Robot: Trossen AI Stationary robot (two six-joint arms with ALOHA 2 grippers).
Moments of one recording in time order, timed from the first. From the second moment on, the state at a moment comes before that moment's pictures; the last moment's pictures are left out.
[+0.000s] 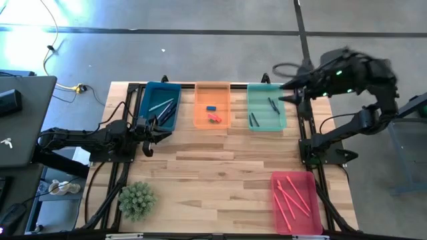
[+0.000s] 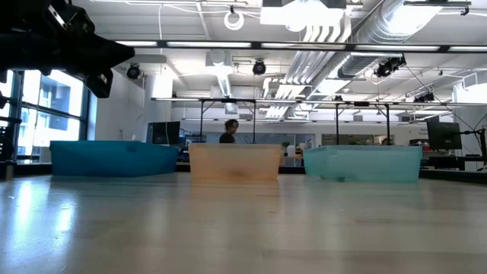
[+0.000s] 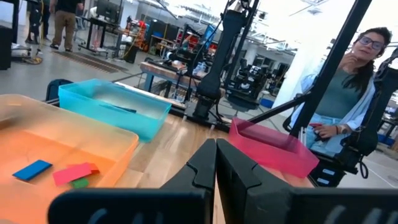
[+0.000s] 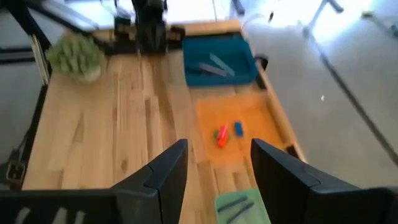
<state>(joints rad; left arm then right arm) 0.18 0.25 0.01 0.30 0.00 -0.31 -0.15 1.35 2.25 -1.51 0.05 -0.03</state>
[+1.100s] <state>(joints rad) 0.18 0.25 0.01 0.30 0.00 -0.31 -0.03 0.31 0.36 -0.19 0.00 0.32</state>
